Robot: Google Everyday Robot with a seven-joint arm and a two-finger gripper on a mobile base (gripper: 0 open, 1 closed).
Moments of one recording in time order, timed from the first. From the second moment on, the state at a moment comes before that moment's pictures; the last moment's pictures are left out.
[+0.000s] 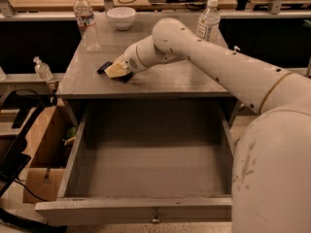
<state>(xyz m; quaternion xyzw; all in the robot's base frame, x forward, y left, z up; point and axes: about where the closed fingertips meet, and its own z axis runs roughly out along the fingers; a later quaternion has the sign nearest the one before) 0.746 0.116 0.824 -0.47 0.75 0.22 0.41</state>
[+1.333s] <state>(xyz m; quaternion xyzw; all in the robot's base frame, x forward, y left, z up) 0.661 0.038 0.927 -0.47 0.72 0.15 0.48</state>
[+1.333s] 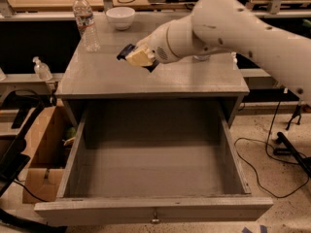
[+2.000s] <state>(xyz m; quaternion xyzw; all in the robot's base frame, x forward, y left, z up) 0.586 -0.038 0.849 -0.45 0.75 0.16 0.46</state>
